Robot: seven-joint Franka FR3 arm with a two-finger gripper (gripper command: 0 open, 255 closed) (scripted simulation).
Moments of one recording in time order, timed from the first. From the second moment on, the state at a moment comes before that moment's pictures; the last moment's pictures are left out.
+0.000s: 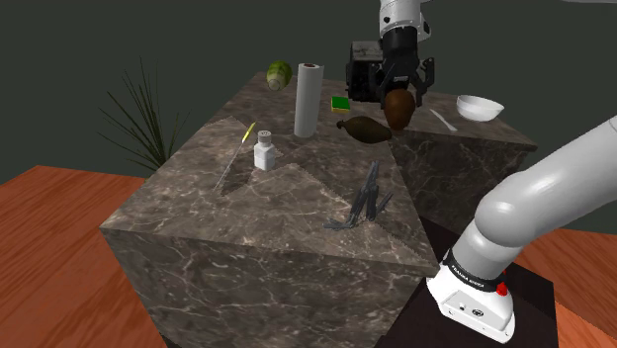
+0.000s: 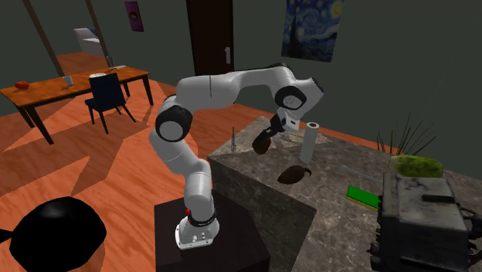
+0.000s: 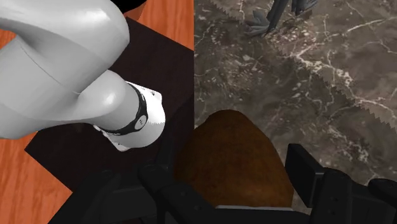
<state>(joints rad) -0.25 -0.38 0.03 -1.99 0.31 1.08 0.92</state>
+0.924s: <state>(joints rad) -0.35 0.00 -0.14 -1.63 0.14 1.05 0.62</state>
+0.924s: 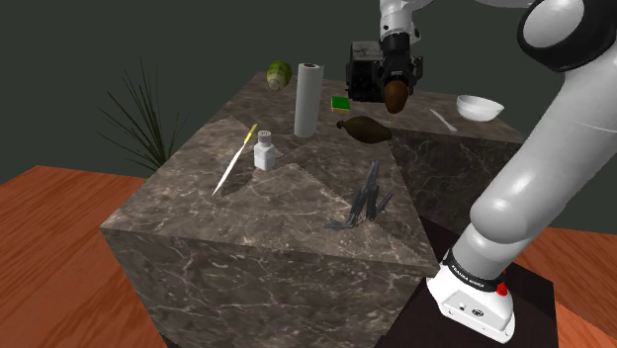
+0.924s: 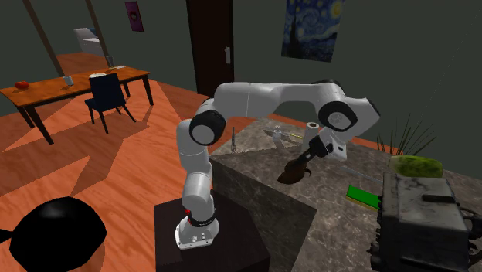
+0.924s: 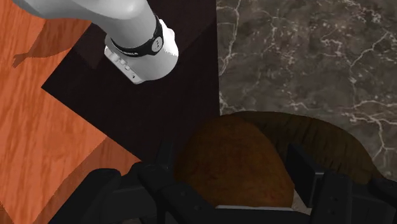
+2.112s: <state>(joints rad) -0.50 0.47 -0.21 -1.10 0.11 0.98 0.40</state>
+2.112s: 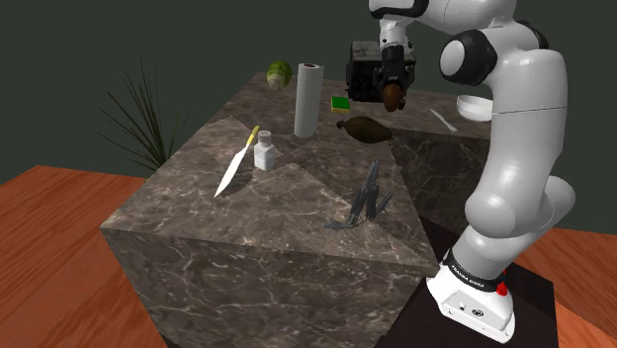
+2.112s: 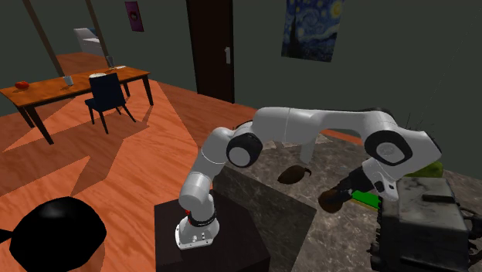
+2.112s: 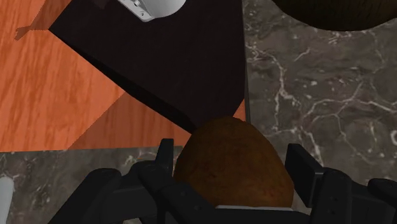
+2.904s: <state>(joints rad) -0.48 0.37 -0.20 -1.27 0.10 1.13 0.39</state>
